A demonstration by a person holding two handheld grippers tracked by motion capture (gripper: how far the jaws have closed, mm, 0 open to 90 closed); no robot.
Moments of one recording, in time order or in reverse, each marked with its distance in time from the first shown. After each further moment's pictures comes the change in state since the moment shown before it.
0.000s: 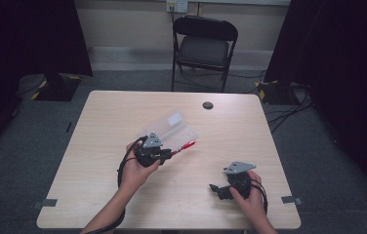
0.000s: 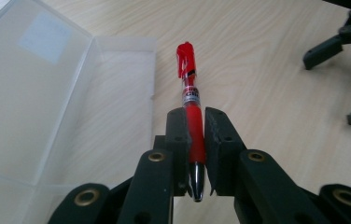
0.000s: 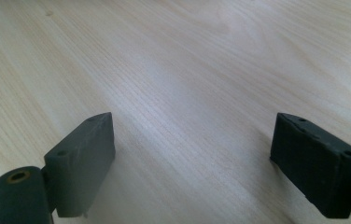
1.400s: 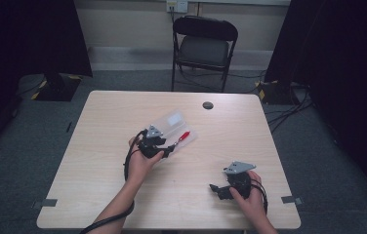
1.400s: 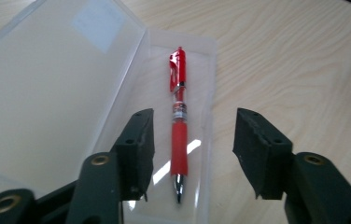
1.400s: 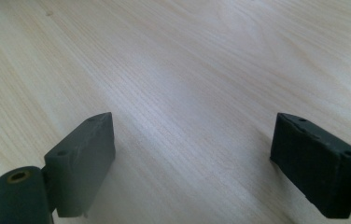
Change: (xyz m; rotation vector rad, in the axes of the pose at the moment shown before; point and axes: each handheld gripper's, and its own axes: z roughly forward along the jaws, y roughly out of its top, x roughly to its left) left arm 0.025 -0.004 0.026 -0.016 0.086 -0.136; right arm 0.000 0.000 0.000 0.000 0.001 0.001
